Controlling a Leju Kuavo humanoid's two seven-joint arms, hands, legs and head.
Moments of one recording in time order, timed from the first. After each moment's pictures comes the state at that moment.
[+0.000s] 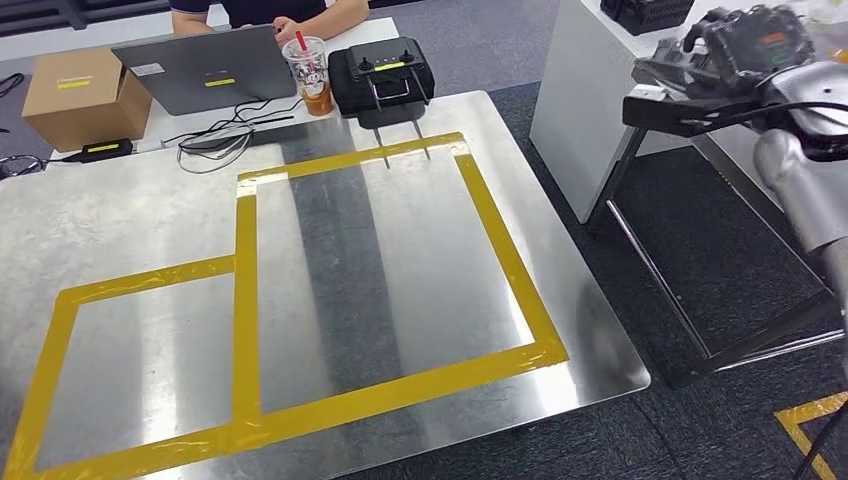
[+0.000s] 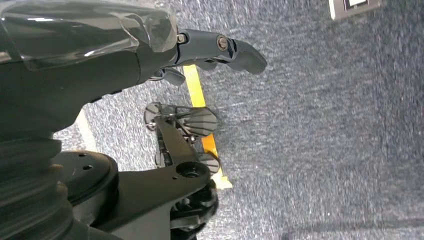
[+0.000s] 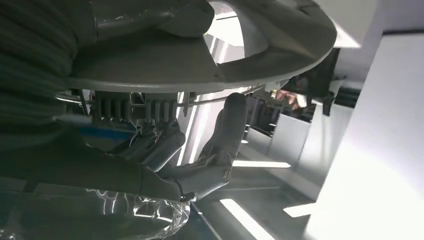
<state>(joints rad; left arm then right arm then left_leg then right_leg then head) -0.03 -0.03 -0.23 -0.38 0.43 0.08 -0.24 -1.24 -0.46 0.80 -0.71 1.14 -0.18 -0.09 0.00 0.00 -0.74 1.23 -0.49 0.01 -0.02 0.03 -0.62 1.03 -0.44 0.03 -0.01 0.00</state>
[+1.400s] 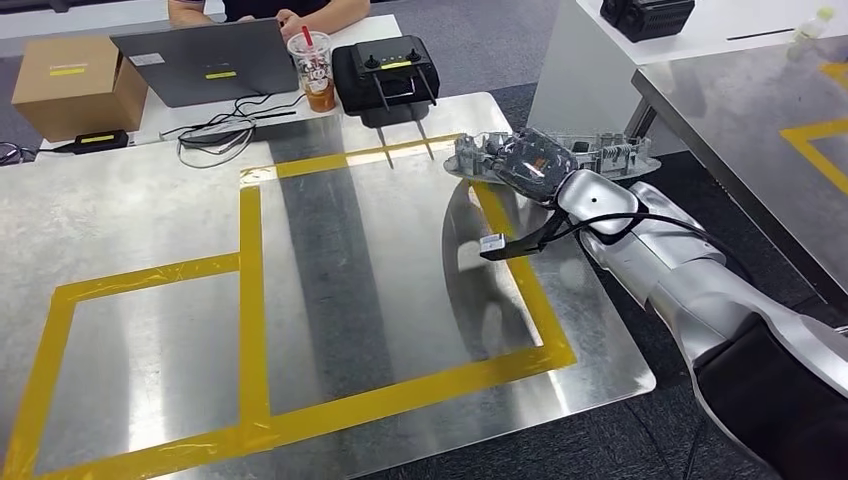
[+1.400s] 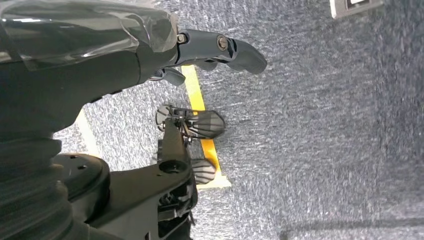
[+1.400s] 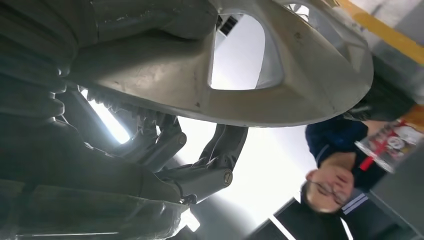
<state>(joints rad) -0.05 -0.01 -0.31 -0.36 0.52 0.09 -0.24 -1.13 -0.16 1.20 -0.51 1.33 -0.59 -0.19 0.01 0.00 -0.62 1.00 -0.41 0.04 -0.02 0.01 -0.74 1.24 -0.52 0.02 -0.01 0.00</state>
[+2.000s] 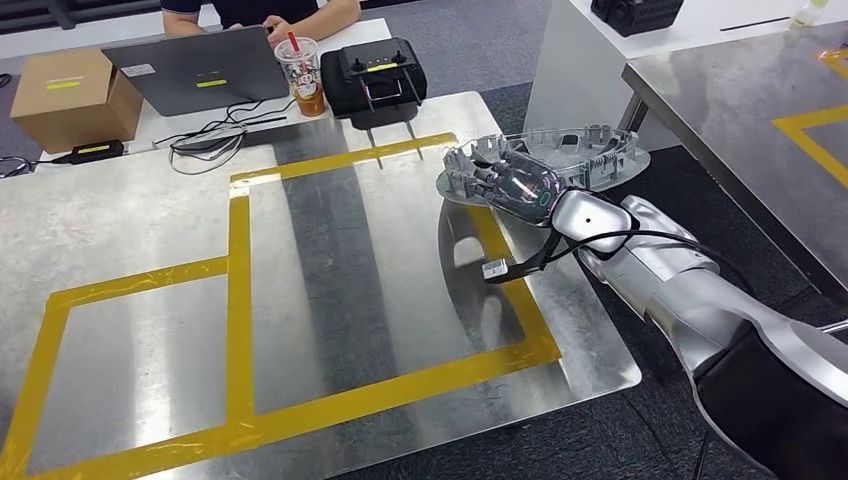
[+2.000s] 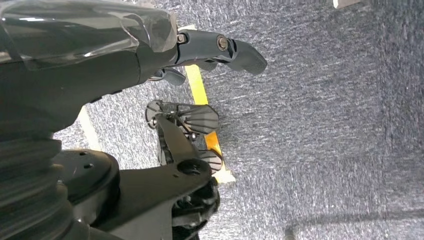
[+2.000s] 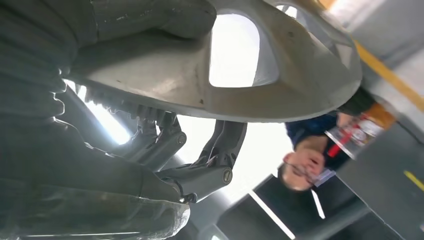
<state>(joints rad) -0.05 0.00 -0.35 -0.36 0.54 0.09 -0.25 -1.10 -0.17 1.26 -0.55 1.36 -0.68 -0.23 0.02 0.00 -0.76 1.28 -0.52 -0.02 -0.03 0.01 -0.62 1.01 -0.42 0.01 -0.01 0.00</state>
